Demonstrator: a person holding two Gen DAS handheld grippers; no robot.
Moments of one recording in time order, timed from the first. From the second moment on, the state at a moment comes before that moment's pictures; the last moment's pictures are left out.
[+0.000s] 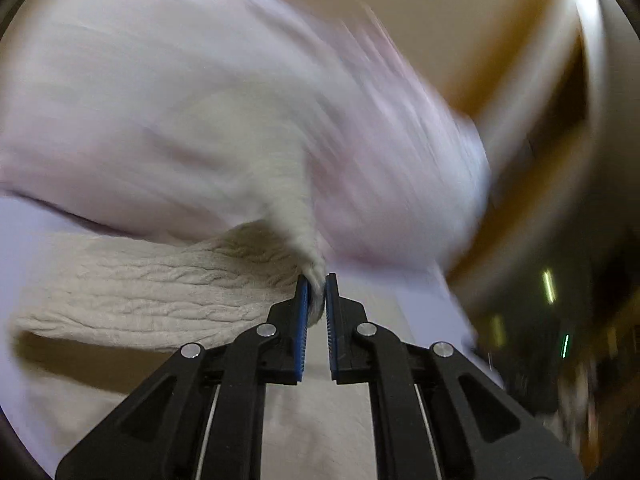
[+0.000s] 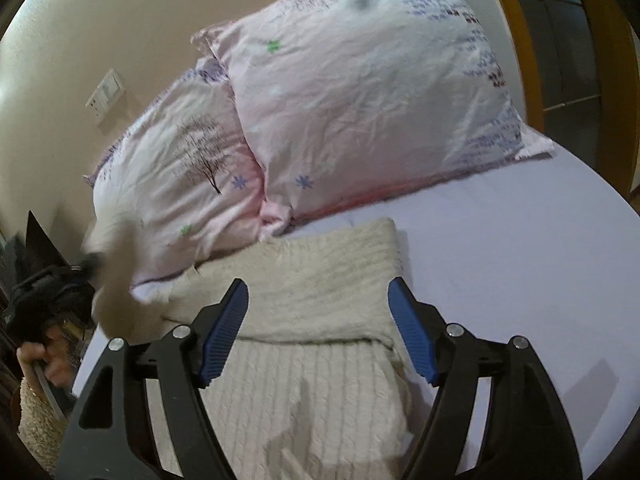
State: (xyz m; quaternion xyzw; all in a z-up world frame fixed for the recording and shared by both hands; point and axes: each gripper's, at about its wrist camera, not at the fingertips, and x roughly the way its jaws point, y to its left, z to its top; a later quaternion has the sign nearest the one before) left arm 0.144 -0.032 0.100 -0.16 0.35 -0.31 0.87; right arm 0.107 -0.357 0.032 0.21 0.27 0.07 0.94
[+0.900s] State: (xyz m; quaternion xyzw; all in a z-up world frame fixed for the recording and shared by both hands) left arm -0.087 0.187 -0.044 -0.24 0.47 -0.28 0.80; right arm -0.069 -0.399 -0.121 0.37 0.48 0.28 0.74
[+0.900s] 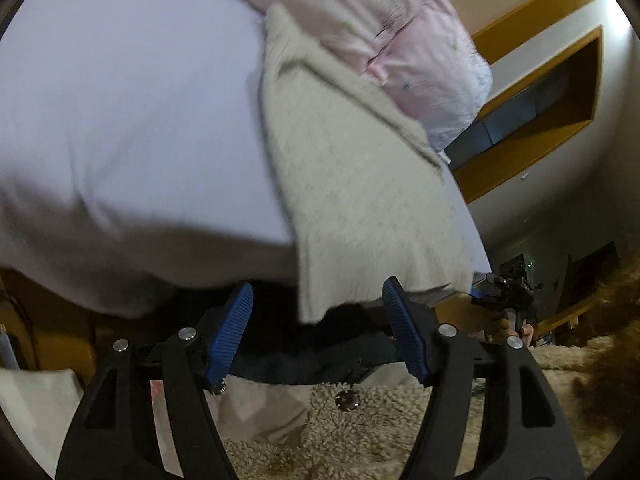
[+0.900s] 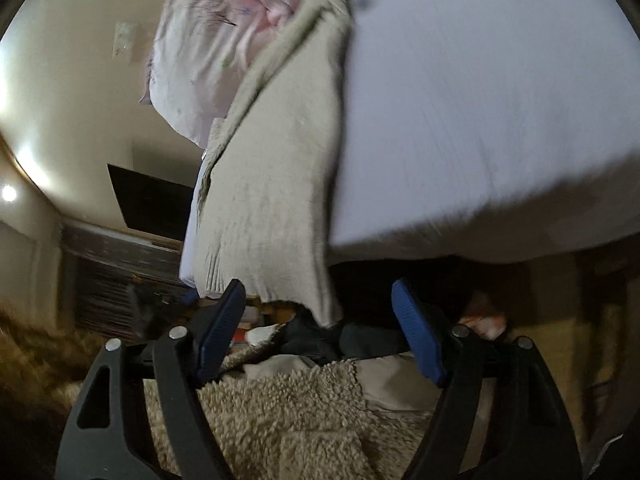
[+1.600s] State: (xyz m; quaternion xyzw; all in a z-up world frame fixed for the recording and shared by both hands) left arm 0.032 0.153 0.057 -0.27 0.32 -0.28 0.87; right arm 0.031 -0.367 0.041 0.28 0.23 0.38 0.85
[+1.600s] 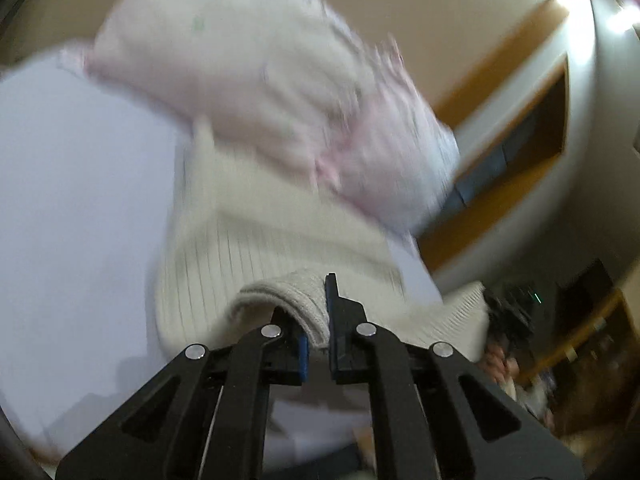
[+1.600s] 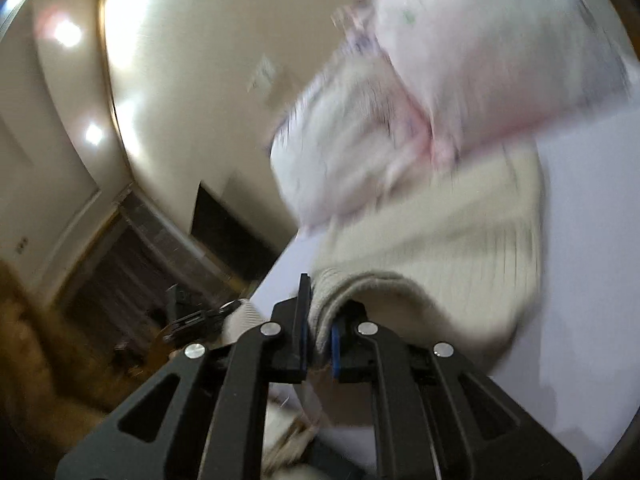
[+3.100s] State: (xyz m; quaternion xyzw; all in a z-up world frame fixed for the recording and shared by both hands) left arm 0.202 -0.022 0.078 -0.32 0.38 -0.37 0.79; right arm 0.199 -0.434 0.014 0.40 0.19 0.09 0.89
